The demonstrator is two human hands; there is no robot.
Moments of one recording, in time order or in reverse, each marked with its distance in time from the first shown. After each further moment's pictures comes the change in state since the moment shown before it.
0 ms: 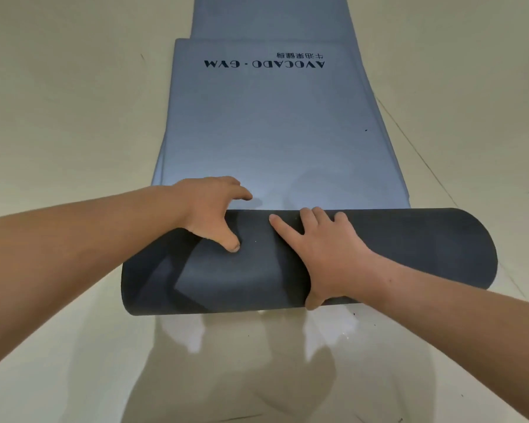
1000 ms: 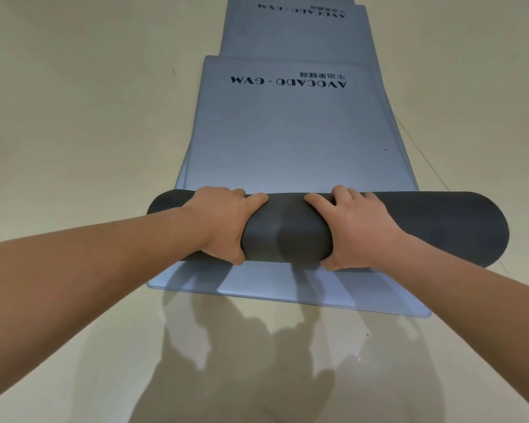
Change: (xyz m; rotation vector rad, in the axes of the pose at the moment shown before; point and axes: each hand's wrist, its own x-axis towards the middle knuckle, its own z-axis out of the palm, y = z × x) left_hand -0.012 -0.005 0.019 0.272 0.209 -0.001; right_hand 0.024 0.041 -0.020 0.108 0.211 0.123
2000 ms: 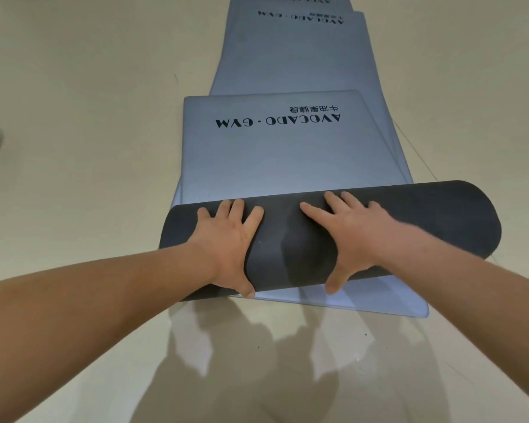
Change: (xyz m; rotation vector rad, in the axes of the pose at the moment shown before) left_hand -0.012 0.029 0.036 0.059 -0.041 -0.116; right_hand -0.010 -0.001 -0.023 0.009 -0.373 0.023
